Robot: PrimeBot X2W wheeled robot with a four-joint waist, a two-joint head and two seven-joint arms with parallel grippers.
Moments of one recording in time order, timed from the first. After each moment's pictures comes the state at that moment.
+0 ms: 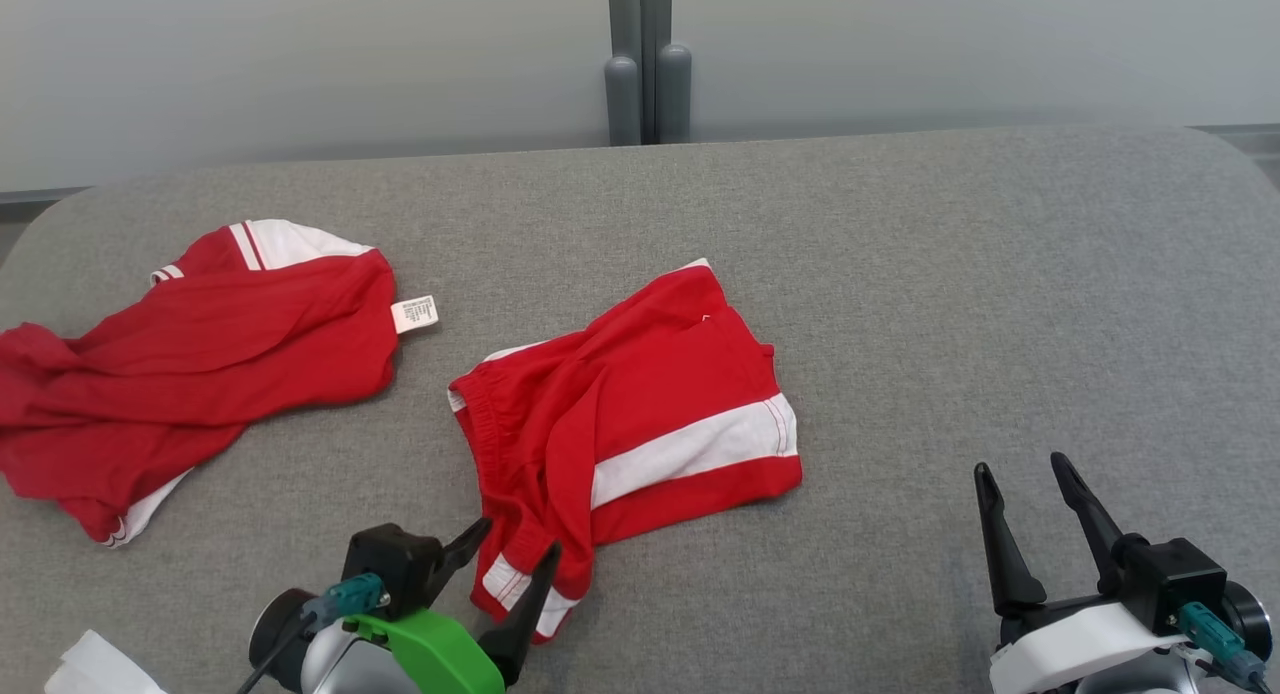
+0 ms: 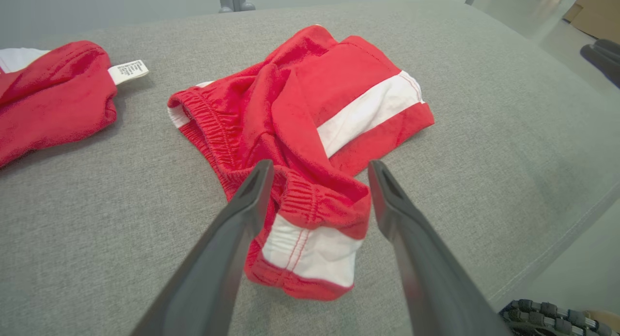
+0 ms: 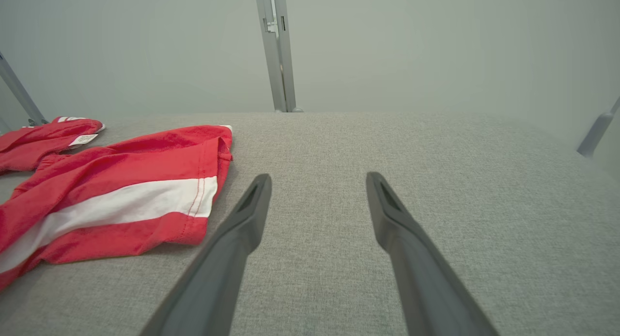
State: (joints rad) left arm -0.15 0.48 -0.73 -0.06 -0.66 0.12 0.12; right arm 0.07 -0.09 0.01 0.12 0.13 0.13 -0.26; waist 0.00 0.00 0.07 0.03
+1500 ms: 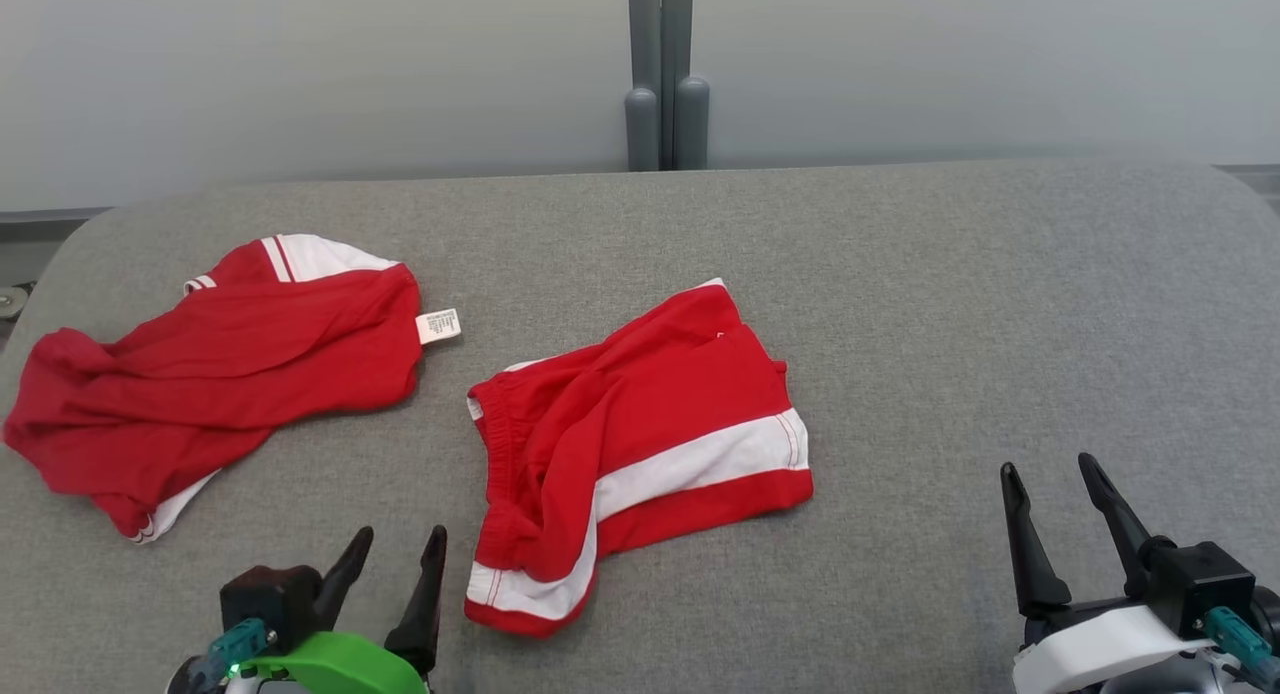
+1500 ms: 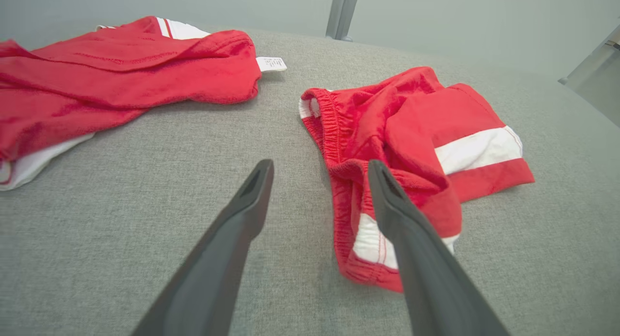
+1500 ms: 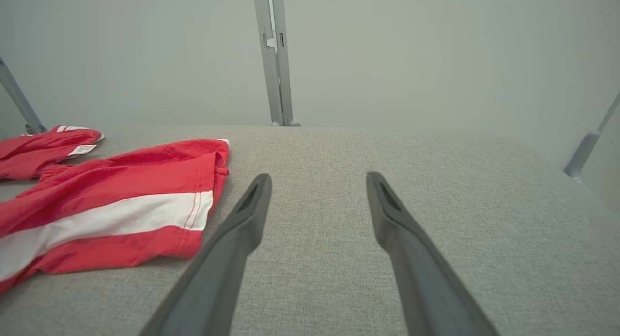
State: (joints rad) left arm -0.05 0.46 -0.59 0.05 -0.76 0.22 -0.08; right arm 0.08 -0.11 -0.02 0.11 0.13 0.13 -0.26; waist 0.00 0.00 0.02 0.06
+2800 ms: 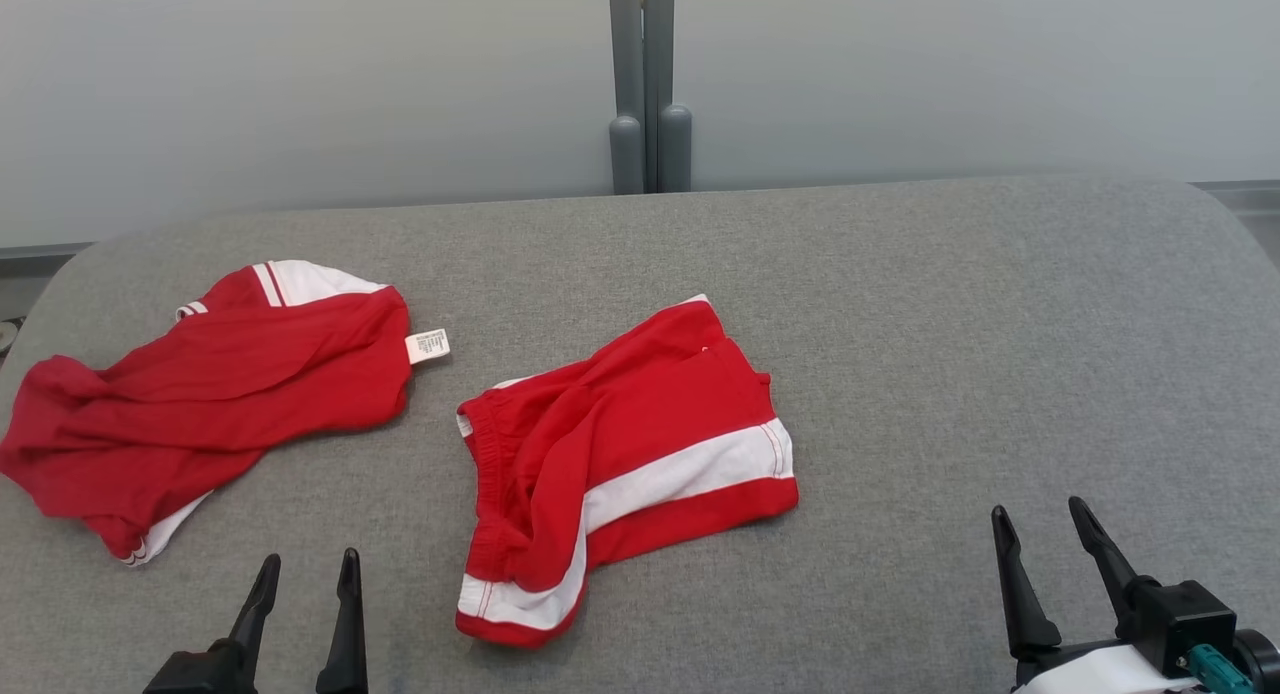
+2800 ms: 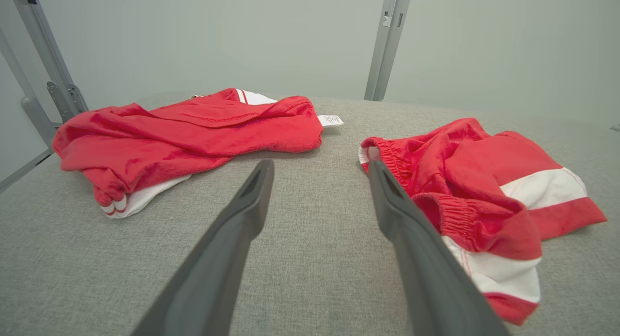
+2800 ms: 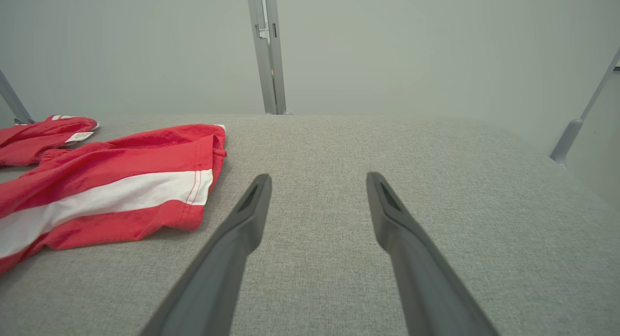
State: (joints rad) left arm 0.12 0.16 -0.06 0.19 -0.30 -0.10 -0.26; right arm 0.14 -0.07 -0.03 0.11 0.09 0.13 -0.26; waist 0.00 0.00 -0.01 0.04
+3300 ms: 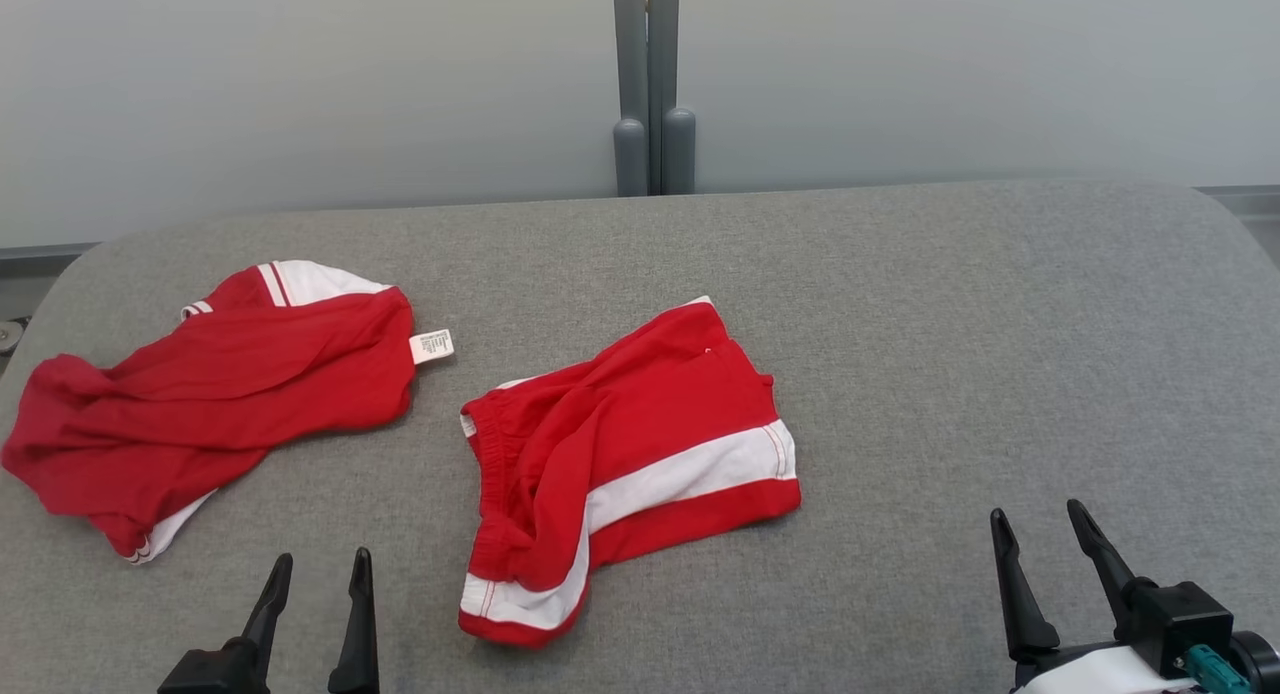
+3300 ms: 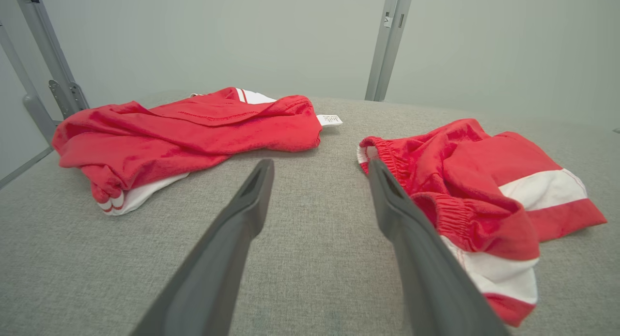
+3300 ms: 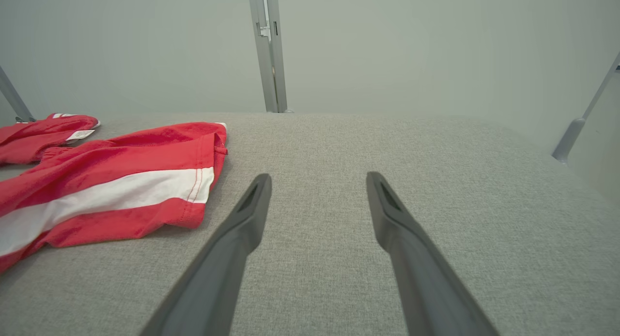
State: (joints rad) left arm 0.12 0.11 -0.03 0.21 -0.25 -0.13 -0.26; right arm 0.14 -0.07 -0.03 0.12 0.09 0.13 -0.26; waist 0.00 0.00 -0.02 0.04
